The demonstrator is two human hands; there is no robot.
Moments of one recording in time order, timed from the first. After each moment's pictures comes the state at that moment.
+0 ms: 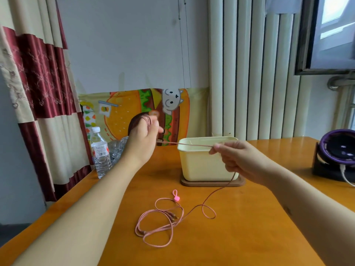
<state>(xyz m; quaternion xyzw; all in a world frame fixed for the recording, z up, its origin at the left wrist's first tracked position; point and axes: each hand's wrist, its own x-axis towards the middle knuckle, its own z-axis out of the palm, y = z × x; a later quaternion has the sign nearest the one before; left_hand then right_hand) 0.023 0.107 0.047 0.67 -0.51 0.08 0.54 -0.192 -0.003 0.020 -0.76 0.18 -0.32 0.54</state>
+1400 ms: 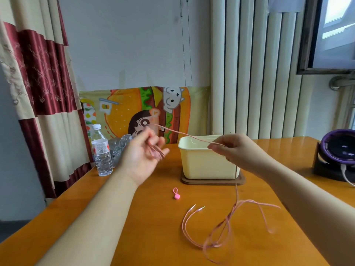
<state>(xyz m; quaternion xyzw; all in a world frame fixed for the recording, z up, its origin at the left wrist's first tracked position) 0.007 0.128 0.031 0.35 -0.33 -0.39 0.78 -0.184 0.002 0.028 -0.86 0.24 -0.36 0.27</state>
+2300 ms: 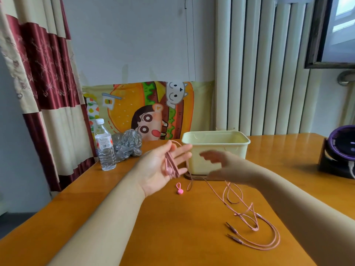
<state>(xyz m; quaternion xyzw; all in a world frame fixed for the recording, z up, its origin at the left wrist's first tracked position) -0.009 0.137 0.011 0.45 -0.34 -0.48 0.67 -0.164 0.004 -0.002 -0.90 0.27 -0.16 0.31</state>
